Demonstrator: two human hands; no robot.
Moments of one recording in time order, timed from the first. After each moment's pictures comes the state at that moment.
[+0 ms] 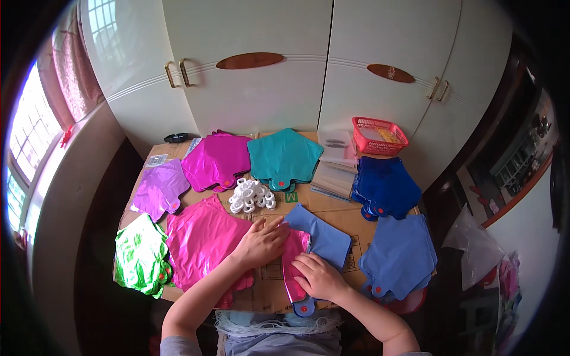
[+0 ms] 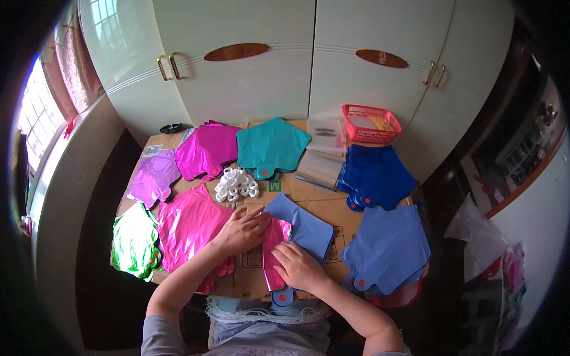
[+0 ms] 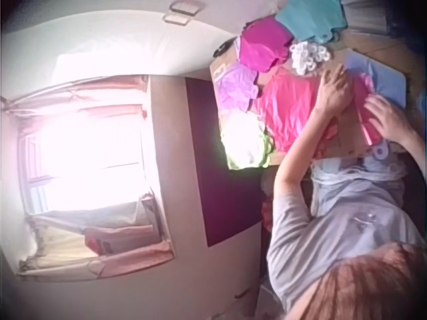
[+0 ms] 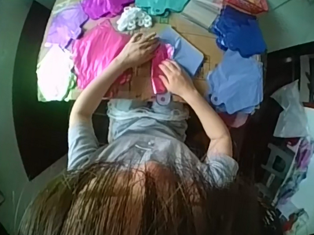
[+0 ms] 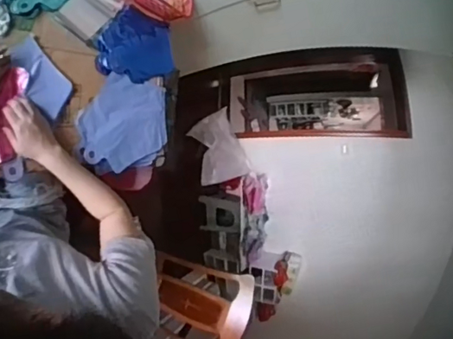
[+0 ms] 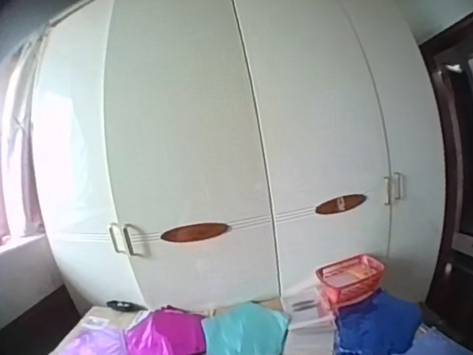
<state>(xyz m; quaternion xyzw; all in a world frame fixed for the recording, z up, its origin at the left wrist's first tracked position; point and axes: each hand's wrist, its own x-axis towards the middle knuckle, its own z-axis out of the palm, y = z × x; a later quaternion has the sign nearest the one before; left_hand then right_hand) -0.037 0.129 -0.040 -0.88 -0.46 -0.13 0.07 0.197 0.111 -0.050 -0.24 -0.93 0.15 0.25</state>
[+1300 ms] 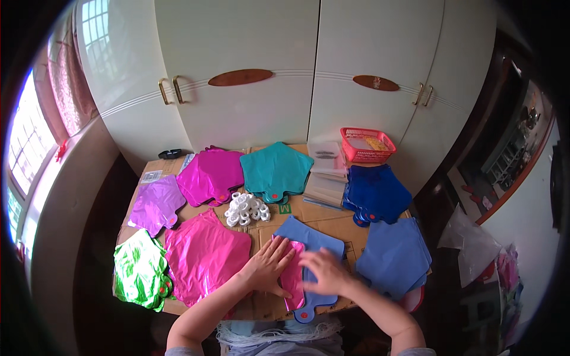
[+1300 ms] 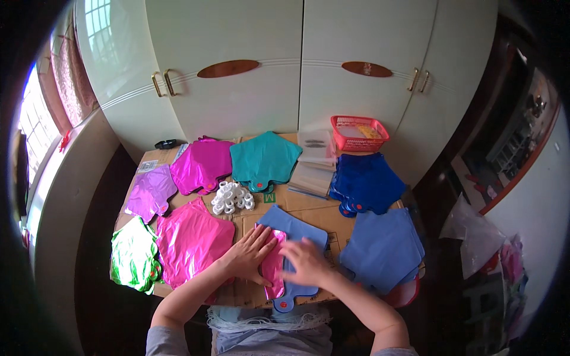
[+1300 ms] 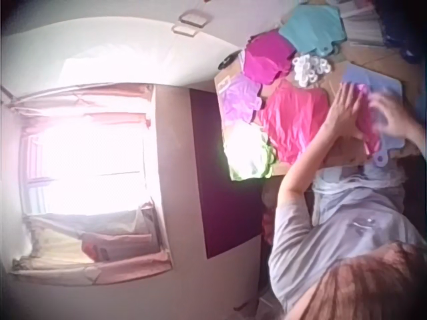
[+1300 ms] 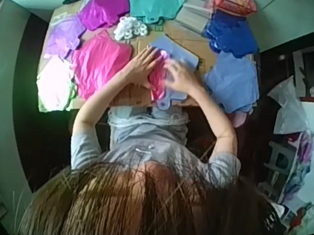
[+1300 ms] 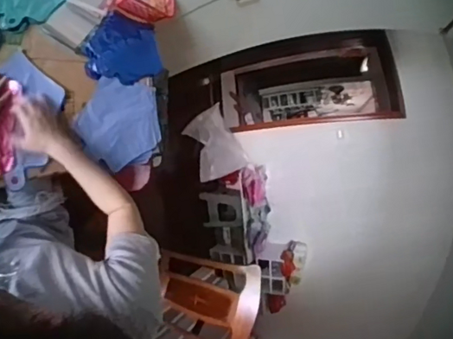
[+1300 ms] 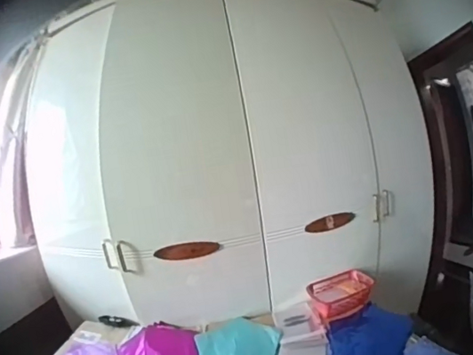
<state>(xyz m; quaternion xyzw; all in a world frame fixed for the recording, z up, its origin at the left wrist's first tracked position) -0.021 0.110 -0.039 -0.90 -0.42 -0.10 -0.04 0.220 0.139 -0.049 -0.29 -0.93 0.15 0.17</state>
